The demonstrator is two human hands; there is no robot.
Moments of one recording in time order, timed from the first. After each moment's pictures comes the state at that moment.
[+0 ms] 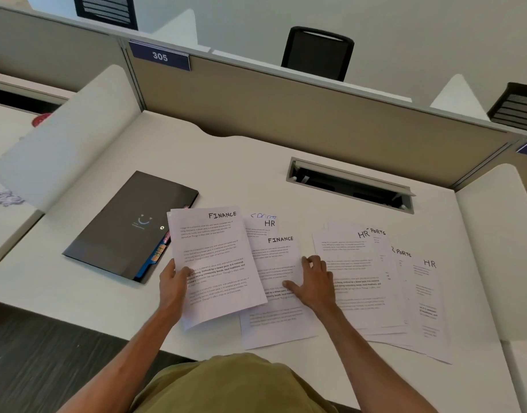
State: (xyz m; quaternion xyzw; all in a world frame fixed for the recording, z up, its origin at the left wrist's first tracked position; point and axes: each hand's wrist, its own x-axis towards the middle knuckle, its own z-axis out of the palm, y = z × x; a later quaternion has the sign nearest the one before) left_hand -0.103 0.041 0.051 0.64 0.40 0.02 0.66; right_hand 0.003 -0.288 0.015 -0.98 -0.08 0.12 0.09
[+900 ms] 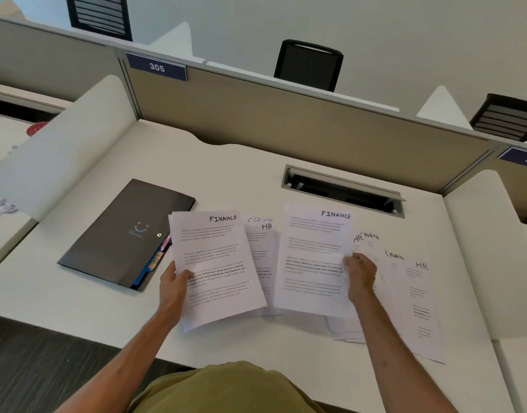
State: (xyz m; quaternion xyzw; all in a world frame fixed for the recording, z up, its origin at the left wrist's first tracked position) left_hand -0.097 0.046 0.052 0.64 0.38 0.02 0.66; right_hand 0.046 -0.353 0.073 -0.75 0.35 -0.01 0.57
